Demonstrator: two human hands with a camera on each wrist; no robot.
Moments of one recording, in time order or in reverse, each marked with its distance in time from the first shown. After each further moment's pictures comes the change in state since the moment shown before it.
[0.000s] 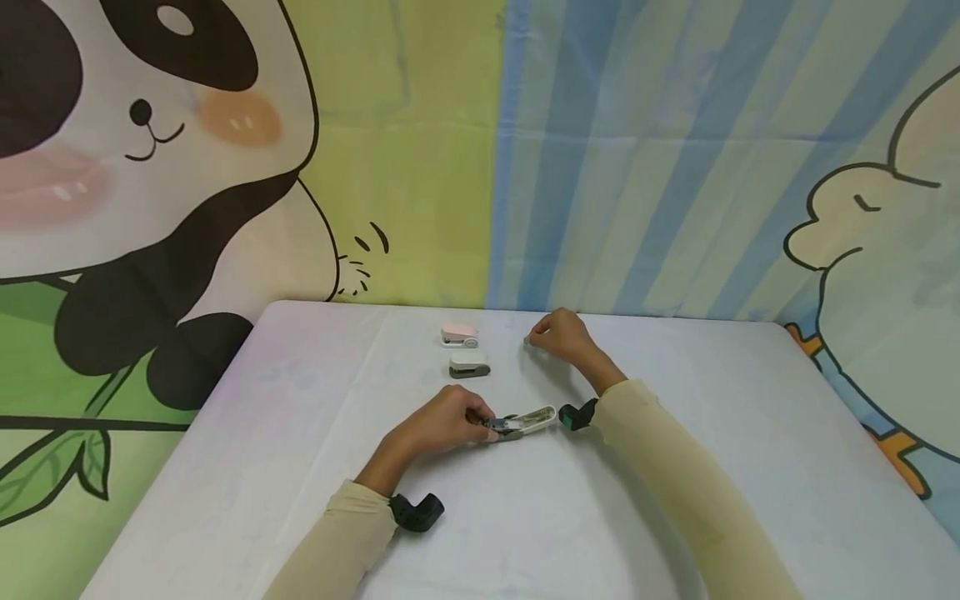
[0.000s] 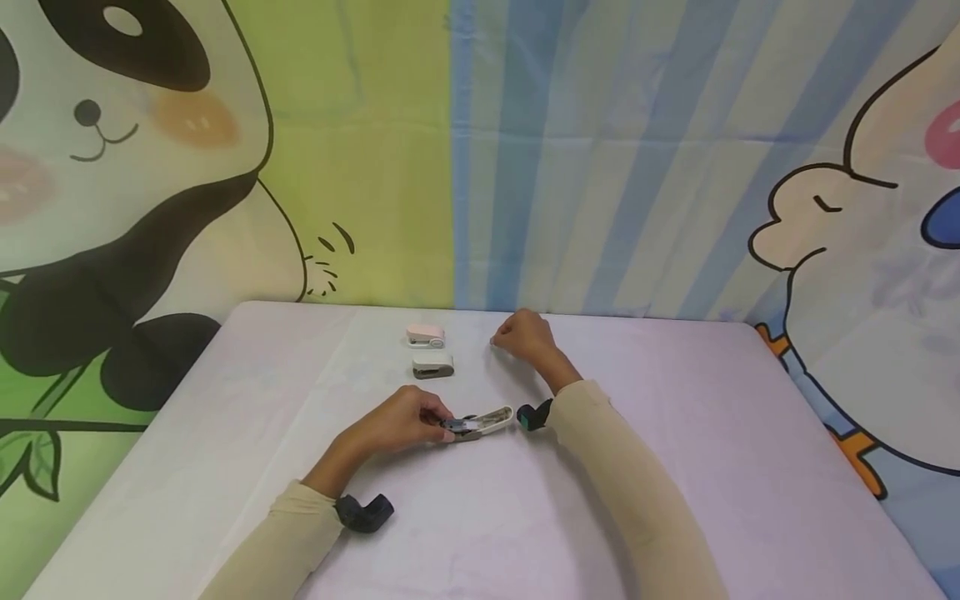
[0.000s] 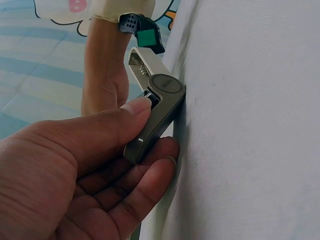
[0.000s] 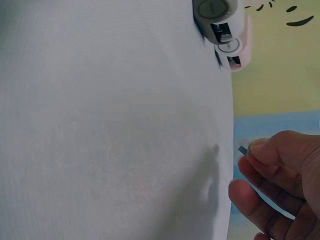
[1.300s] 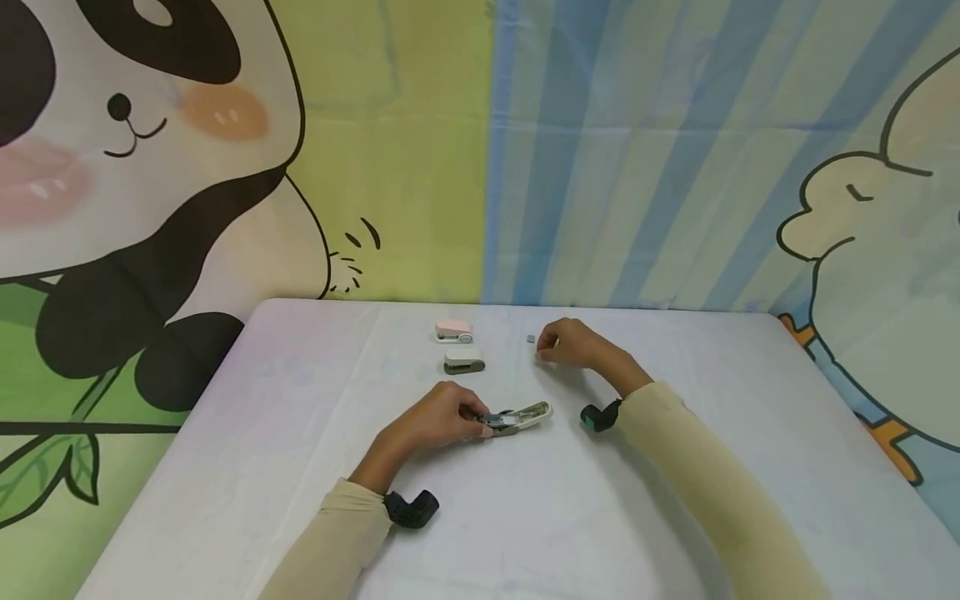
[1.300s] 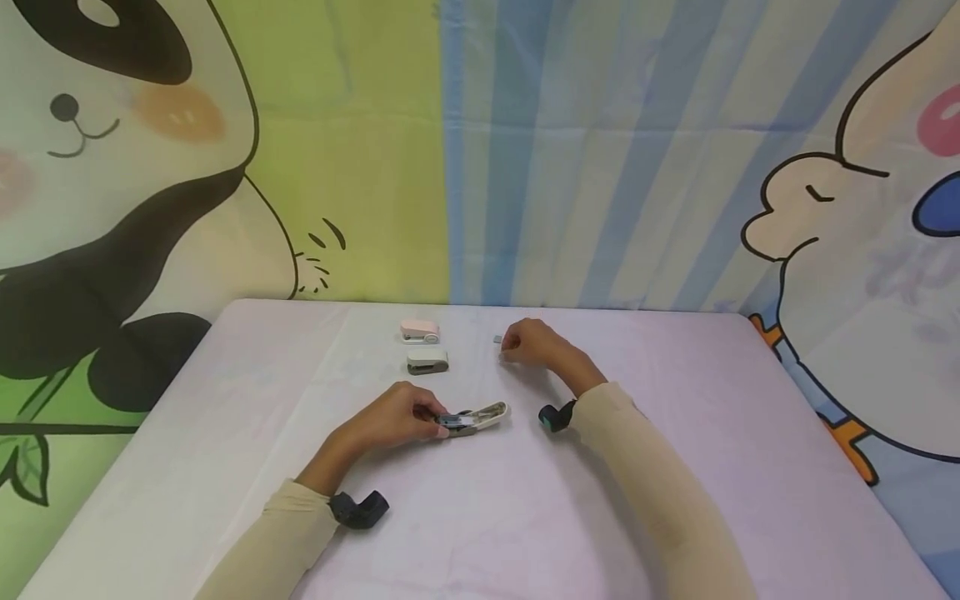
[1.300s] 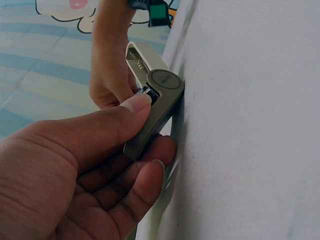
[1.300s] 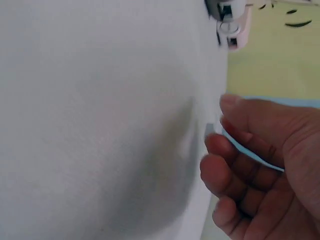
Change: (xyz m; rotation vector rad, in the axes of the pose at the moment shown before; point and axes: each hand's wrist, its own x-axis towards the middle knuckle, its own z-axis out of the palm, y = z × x) left_hand 0.001 -0.002 -0.001 0.014 0.003 -0.030; right_hand -0.015 0.020 -0.016 -0.093 -0.267 -0.119
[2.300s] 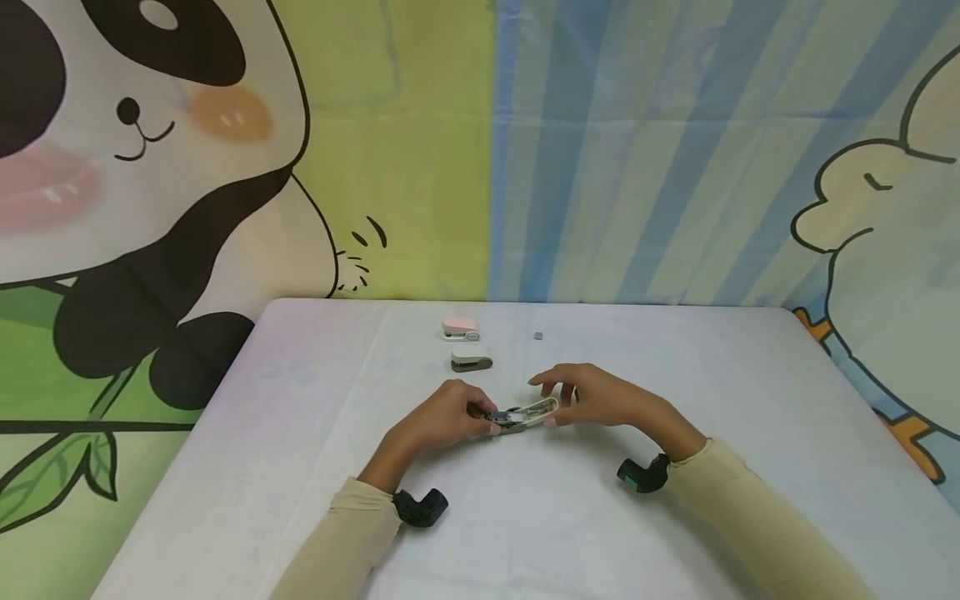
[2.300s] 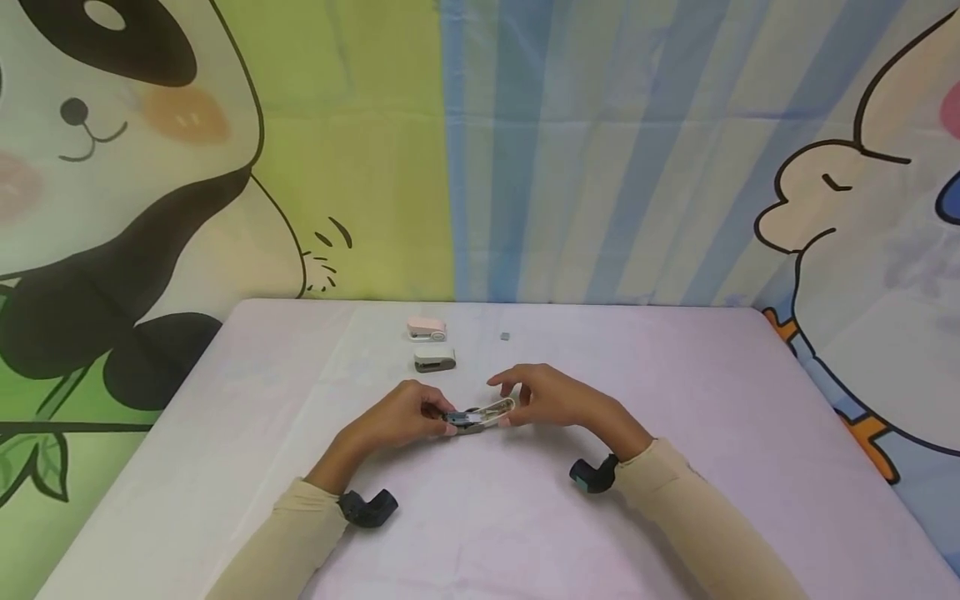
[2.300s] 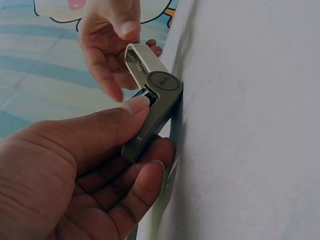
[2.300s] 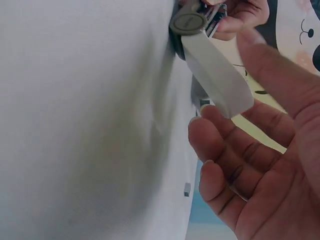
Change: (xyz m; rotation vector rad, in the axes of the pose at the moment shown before) left_hand -0.002 0.004 0.000 0.010 0.016 -0.003; right_hand -0.081 -0.027 0.023 0.212 -0.130 -0.305
